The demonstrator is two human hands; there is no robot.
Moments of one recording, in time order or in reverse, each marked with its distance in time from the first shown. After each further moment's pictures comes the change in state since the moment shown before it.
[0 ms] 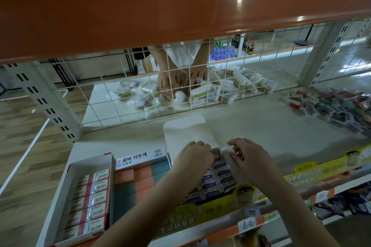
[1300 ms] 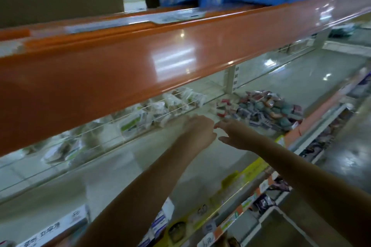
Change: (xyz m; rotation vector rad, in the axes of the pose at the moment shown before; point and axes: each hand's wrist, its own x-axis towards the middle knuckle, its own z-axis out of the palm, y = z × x) left_hand 0.189 0.099 -0.089 -0.122 -0.057 0.004; right_hand 0.061 0.162 -0.109 -0.343 -0.117 0.026
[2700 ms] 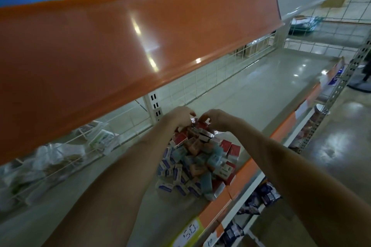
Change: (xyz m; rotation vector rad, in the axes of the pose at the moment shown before) left_hand 0.376 0.144 0.022 -0.286 -0.172 -0.007; right_hand 0.107 0.342 -0.035 0.242 -0.125 0.202
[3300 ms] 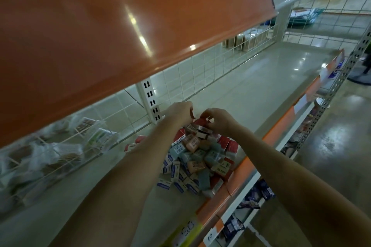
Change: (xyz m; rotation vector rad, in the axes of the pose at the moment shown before) left_hand -0.004 0.010 0.010 0.088 0.232 -0.013; right_hand -0.016 0.013 0.023 0.172 0.243 -0.017
